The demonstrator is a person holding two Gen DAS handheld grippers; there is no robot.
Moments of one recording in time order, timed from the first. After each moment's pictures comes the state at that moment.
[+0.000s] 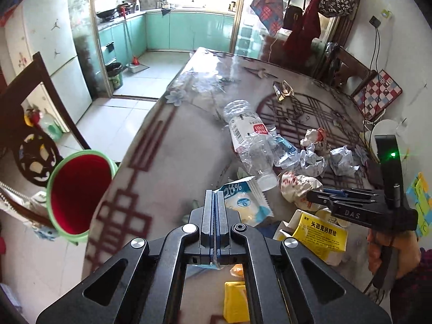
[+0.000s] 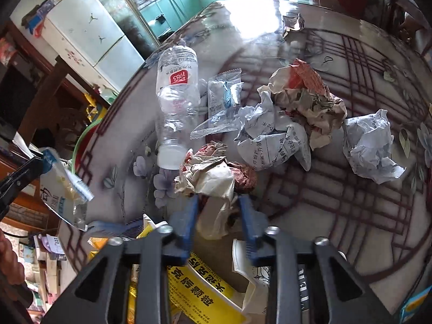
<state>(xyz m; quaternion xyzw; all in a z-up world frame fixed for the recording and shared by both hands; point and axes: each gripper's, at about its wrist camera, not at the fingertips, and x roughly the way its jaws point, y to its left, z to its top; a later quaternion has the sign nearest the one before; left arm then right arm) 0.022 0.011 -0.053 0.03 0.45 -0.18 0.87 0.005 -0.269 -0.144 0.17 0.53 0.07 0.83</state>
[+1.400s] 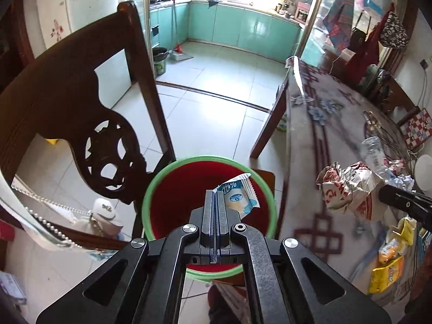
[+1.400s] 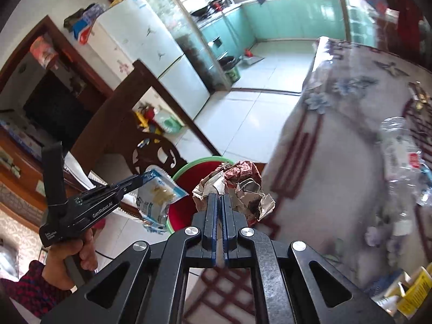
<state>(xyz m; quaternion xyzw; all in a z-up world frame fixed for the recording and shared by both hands) 0.158 0.267 -0.098 0.00 0.48 -0.12 0.87 0.113 0.038 -0.073 0.17 0.47 0.16 0.85</state>
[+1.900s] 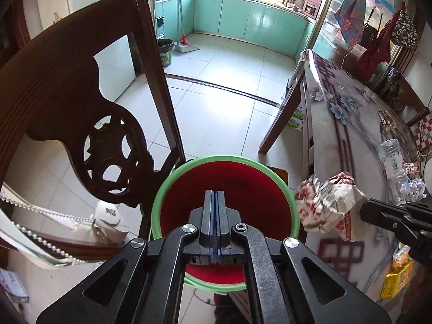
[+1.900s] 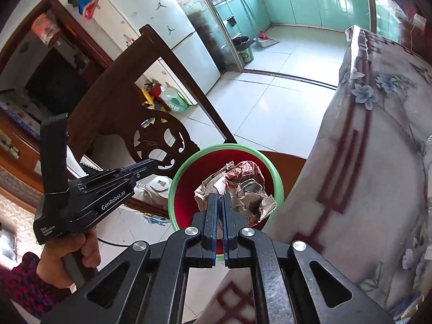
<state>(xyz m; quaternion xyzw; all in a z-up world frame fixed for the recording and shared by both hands) 0.187 0.281 -0.120 0.01 0.49 -0.10 0.86 0.150 0.090 -0.102 0.16 0.50 0.18 0.83</state>
